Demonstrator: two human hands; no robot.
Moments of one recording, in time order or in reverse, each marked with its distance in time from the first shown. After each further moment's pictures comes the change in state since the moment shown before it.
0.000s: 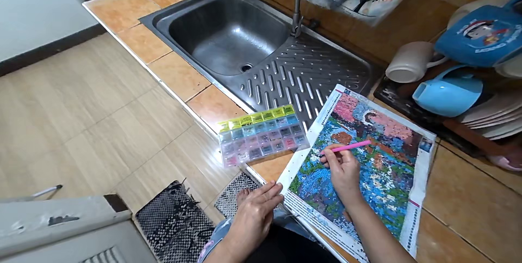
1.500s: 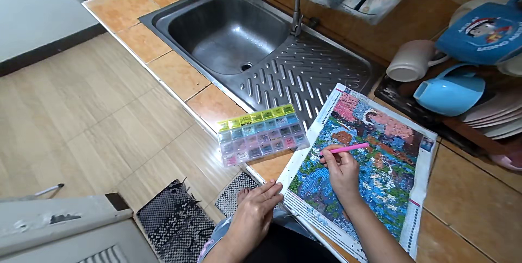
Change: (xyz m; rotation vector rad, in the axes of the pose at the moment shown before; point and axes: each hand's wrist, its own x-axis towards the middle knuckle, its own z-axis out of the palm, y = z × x) left_hand 0.000 0.000 0.000 0.009 0.005 -0.007; right_hand -0.003 0.003 0.003 -0.046 0.027 -0.068
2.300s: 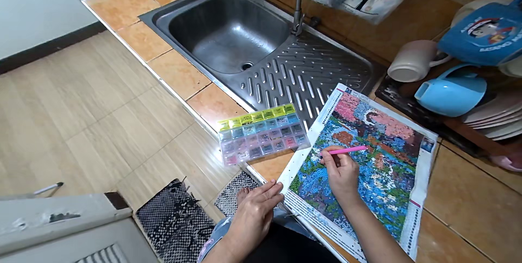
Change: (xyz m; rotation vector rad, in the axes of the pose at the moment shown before) left_hand 0.000 0.000 0.000 -0.003 -0.003 0.002; right_hand -0.002 0.004 0.002 -0.091 0.014 -0.105
